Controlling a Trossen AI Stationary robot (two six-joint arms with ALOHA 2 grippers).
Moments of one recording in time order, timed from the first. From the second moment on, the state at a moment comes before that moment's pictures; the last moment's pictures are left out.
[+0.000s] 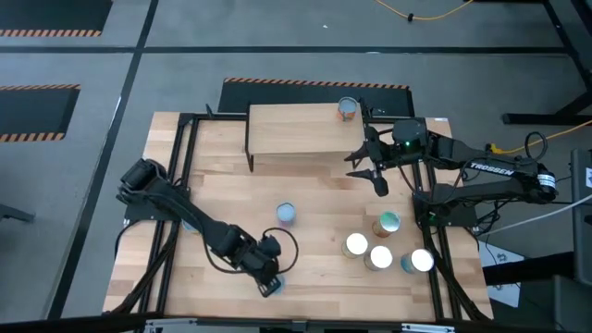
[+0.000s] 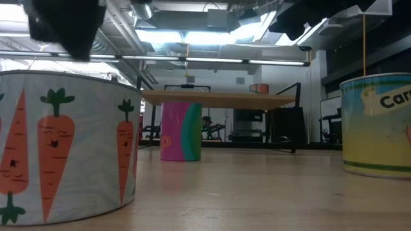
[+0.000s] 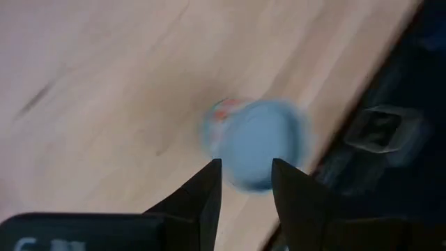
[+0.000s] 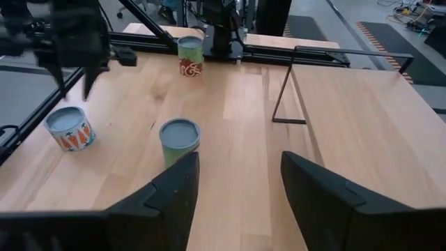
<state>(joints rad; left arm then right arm) -0.56 1.79 1.34 -0.66 -0.04 -1.24 -0.27 0.96 0.86 -0.34 -0.32 -0.21</state>
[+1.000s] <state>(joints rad) -0.56 1.89 1.34 -0.64 -0.07 -1.25 -0.27 0.96 0.86 -0.36 -0.32 -0.21</state>
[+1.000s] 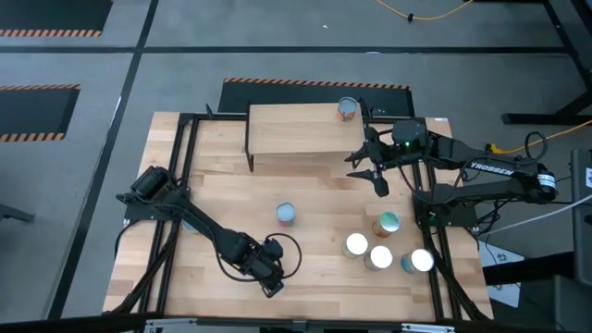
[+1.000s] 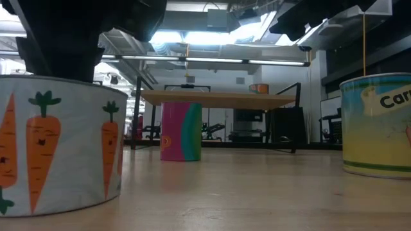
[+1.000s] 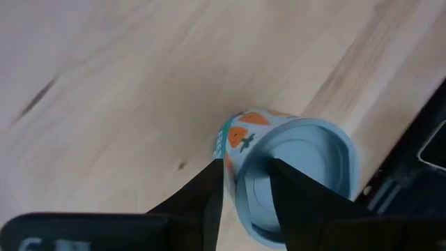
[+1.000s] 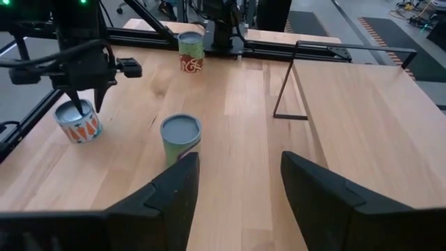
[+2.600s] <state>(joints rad) -0.12 1.88 1.89 -0.60 -0.15 -0.32 -0.27 0.89 1.12 -0.72 0.05 -0.22</state>
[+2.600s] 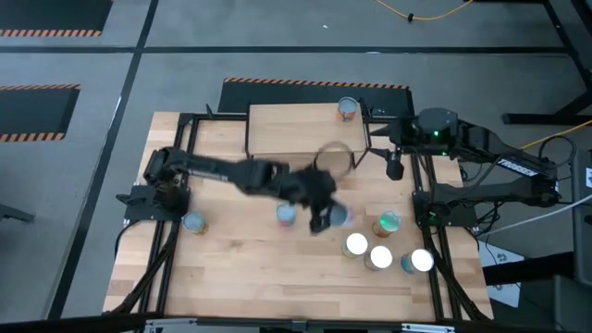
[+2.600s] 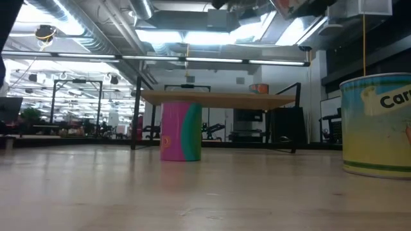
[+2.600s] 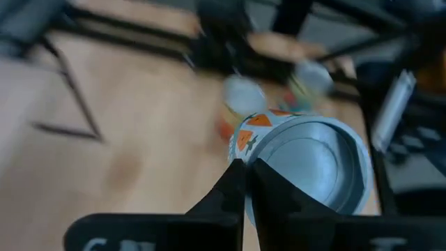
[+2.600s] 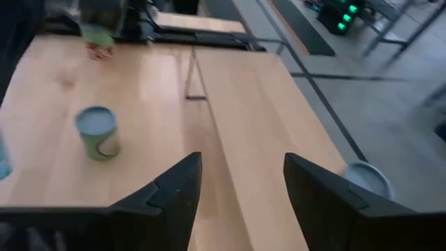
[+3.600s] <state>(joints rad) 0.39 1.94 1.95 -0.79 -0.17 -0.36 -0.27 0.90 1.13 -0.74 0.11 -0.22</state>
